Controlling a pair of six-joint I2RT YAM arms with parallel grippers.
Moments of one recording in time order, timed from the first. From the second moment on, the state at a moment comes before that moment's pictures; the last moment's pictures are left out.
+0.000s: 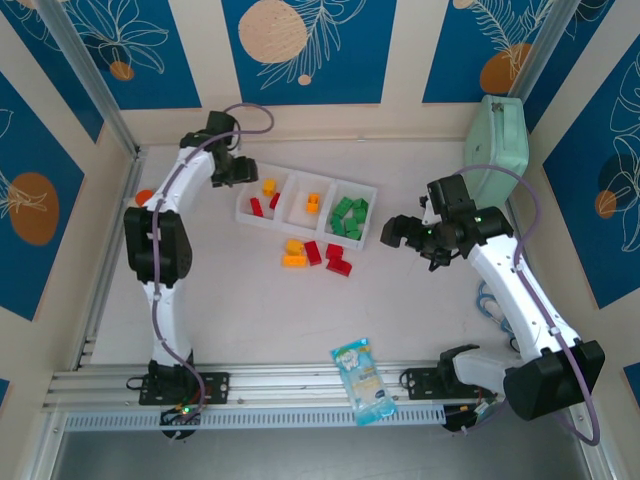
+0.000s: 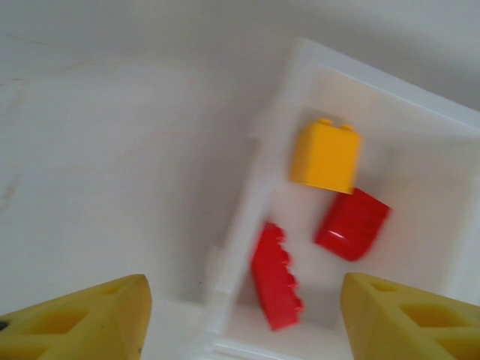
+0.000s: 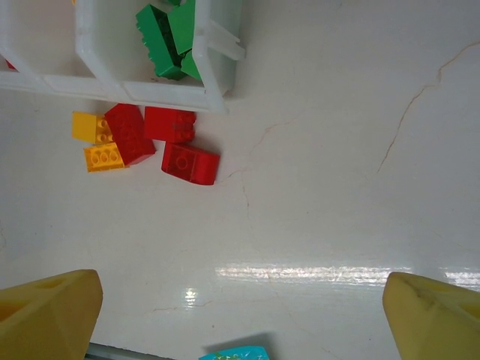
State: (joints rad) left arm -0.17 2.13 1.99 -0.95 0.04 -0.27; right arm 0.25 1.18 1.18 -1.09 -0.22 0.54
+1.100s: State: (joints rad) left arm -0.19 1.79 1.37 -0.83 0.19 -0.38; right arm 0.21 1.14 1.14 -1.07 -0.28 0.52
